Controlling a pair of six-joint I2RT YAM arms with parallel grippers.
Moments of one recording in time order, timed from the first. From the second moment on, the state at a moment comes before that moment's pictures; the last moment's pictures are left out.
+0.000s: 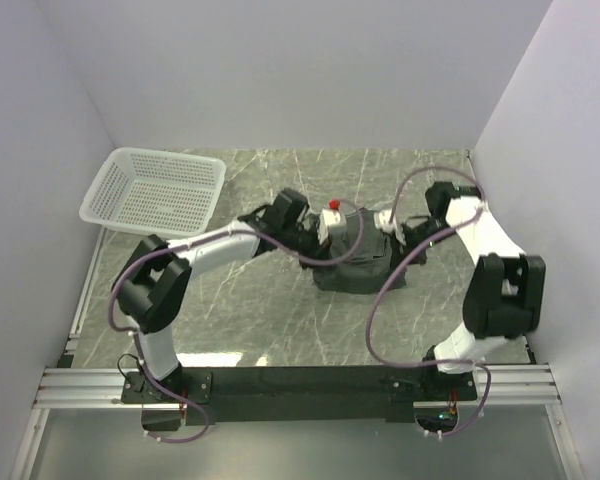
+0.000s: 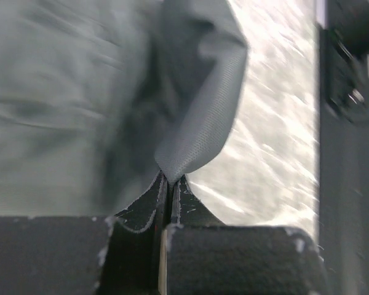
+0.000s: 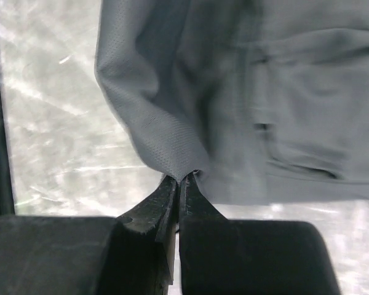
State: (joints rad) left arm -0.75 1.79 1.22 -0.18 0.75 0.26; right arm -0.02 1.57 1.19 -1.27 -0.72 -1.61
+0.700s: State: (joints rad) left arm -0.47 2.18 1.61 -0.01 0.65 0.10; right arm -0.03 2.18 1.84 -0.91 -0.82 -0.80
